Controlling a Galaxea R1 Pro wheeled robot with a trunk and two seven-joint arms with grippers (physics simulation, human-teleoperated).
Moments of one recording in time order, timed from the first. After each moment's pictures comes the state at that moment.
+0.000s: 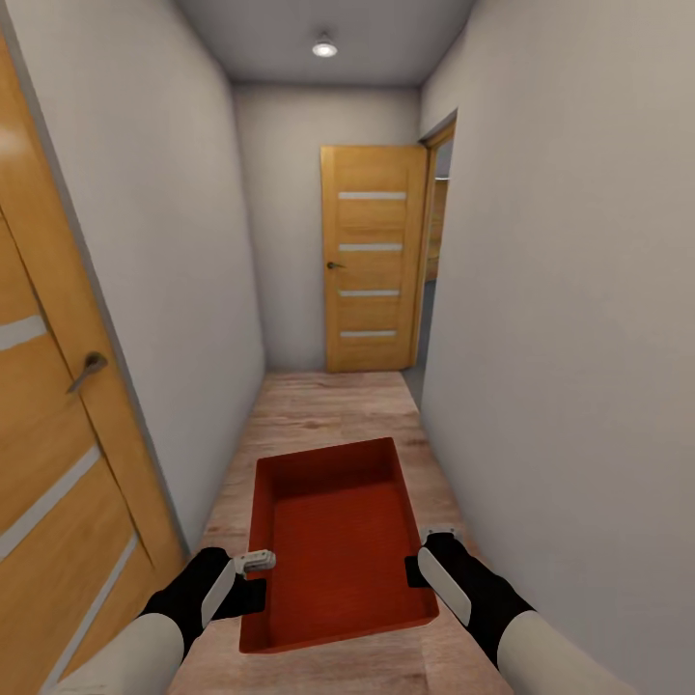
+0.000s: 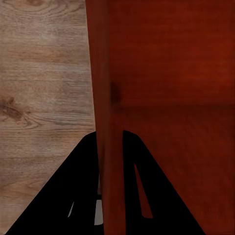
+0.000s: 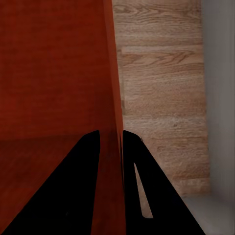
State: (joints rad) left arm -0.65 -0.03 0.06 -0.42 0.09 0.73 -0.01; right arm -0.63 0.01 0.55 -0.67 -0.68 0.69 -0.49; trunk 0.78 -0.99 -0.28
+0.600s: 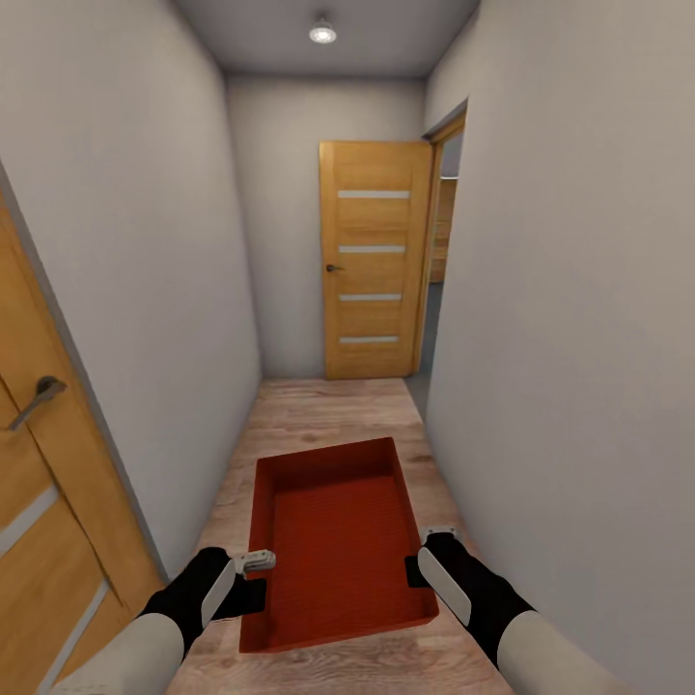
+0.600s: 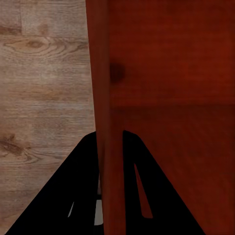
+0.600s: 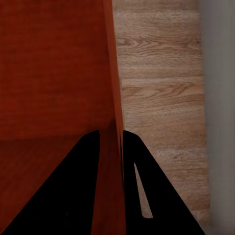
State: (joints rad) left arm -0.65 -0.03 0.06 -0.42 0.09 0.73 -0.01; right arm -0.63 0.01 0.55 -0.67 -0.68 0.69 -0.49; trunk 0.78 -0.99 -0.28
